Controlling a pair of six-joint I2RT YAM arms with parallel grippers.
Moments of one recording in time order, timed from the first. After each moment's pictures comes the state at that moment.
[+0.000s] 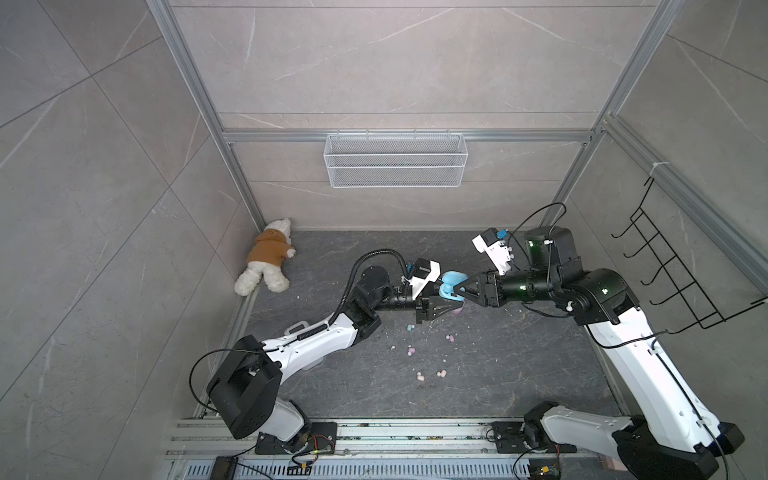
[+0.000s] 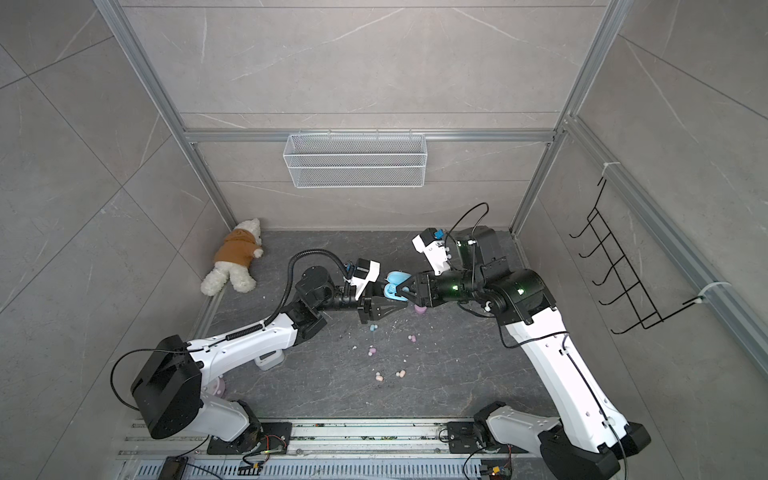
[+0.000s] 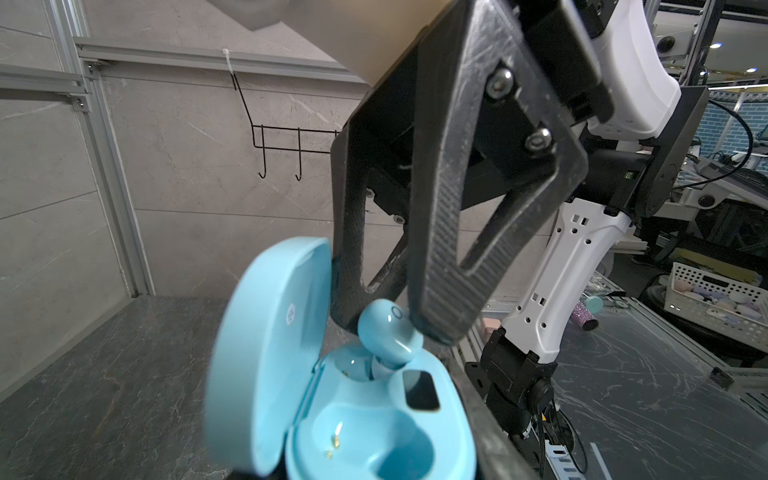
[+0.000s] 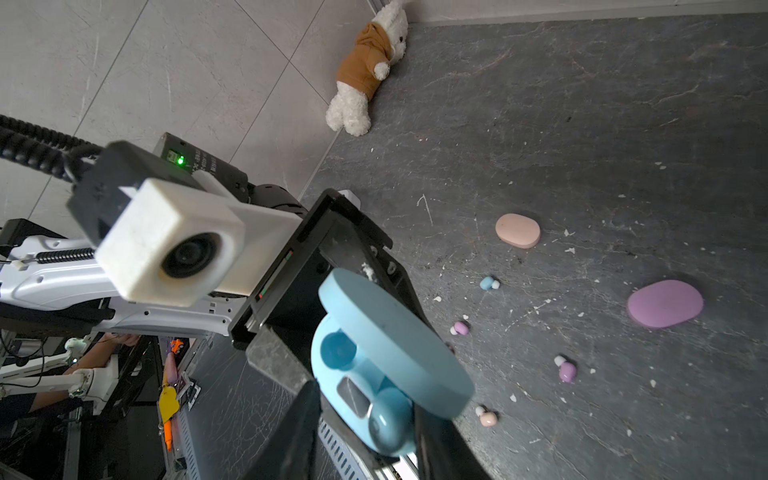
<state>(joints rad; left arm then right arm) -0.82 1.48 0.98 0.66 0.84 -0.15 0.46 1.21 1.60 -1.09 -0.56 0.26</state>
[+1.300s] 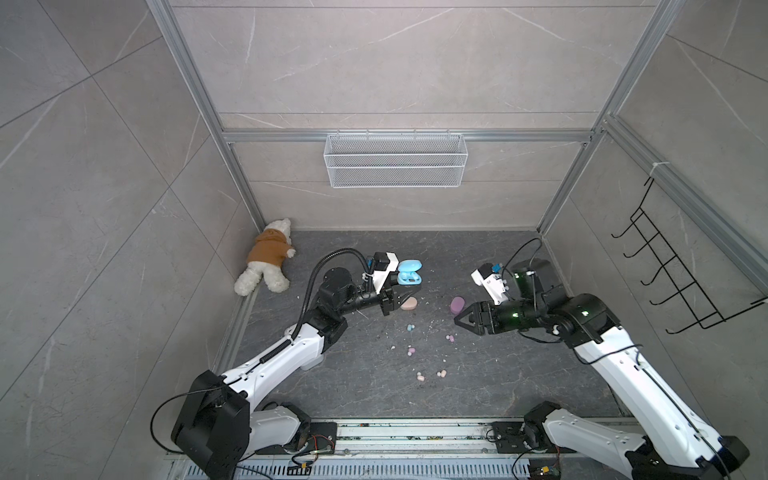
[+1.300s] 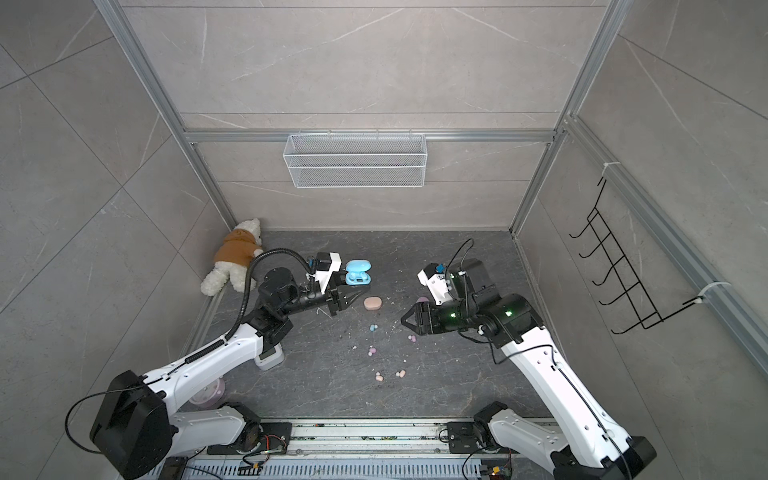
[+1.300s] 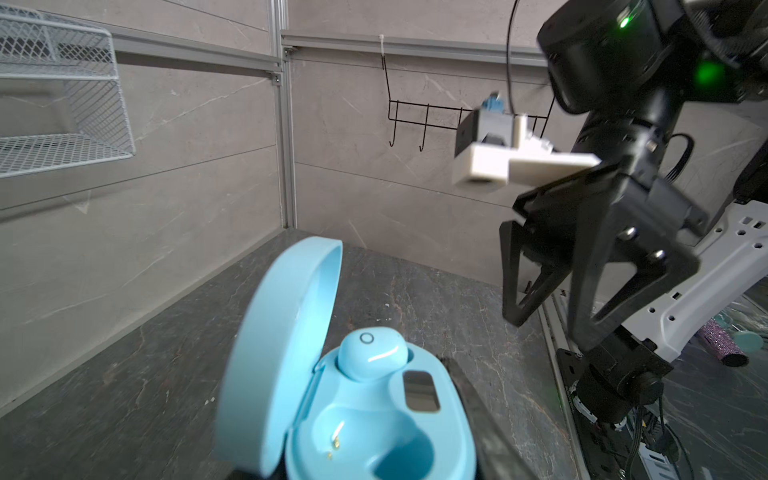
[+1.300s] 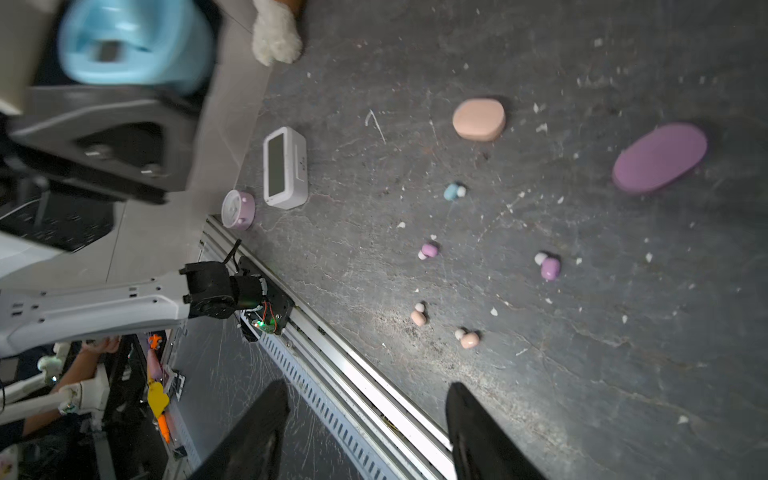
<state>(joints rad) -0.59 1.22 0.80 0.47 0.69 -0.08 0.48 1.08 1.18 -1.01 -0.48 0.37</state>
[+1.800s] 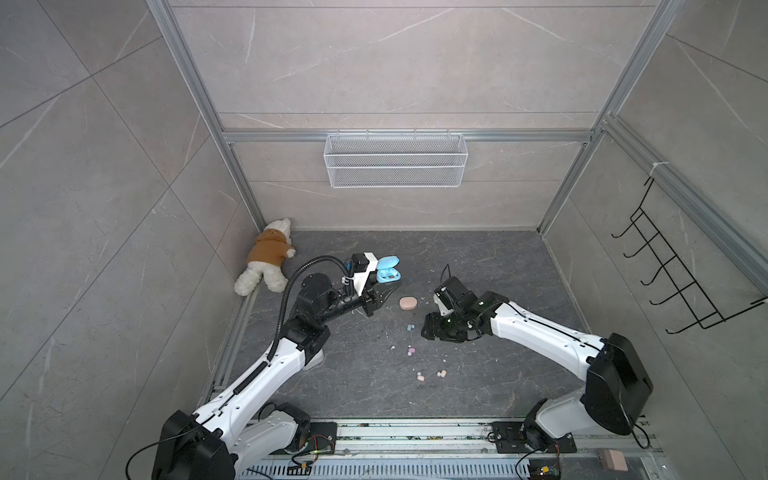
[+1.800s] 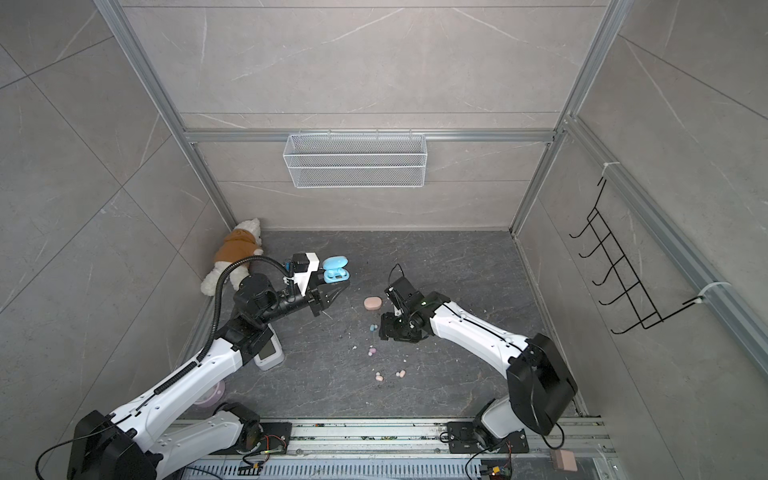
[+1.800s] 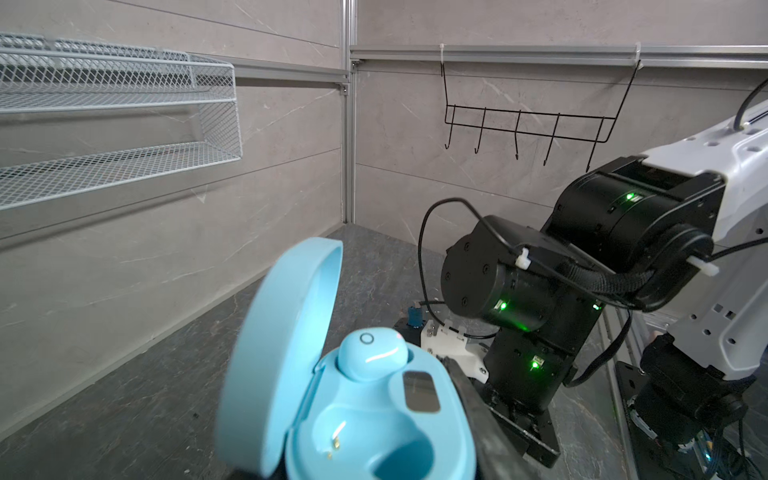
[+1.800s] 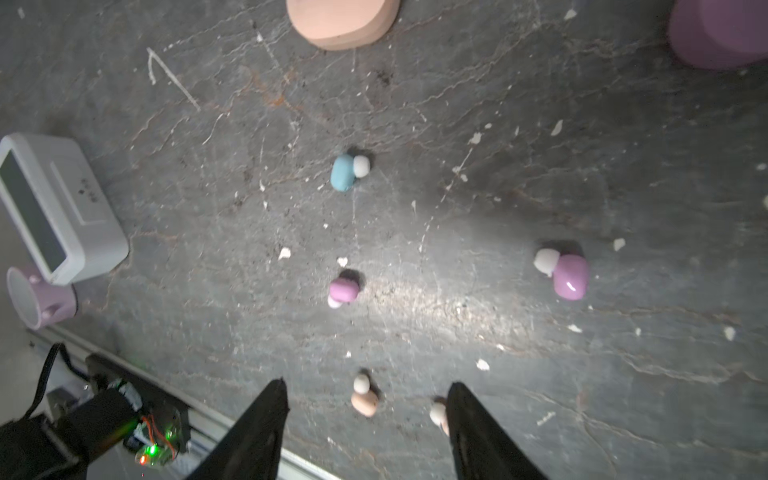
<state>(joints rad) -0.51 1.05 0.75 0.33 0.59 -0.03 0.72 1.54 1.09 -0.71 -0.16 0.73</state>
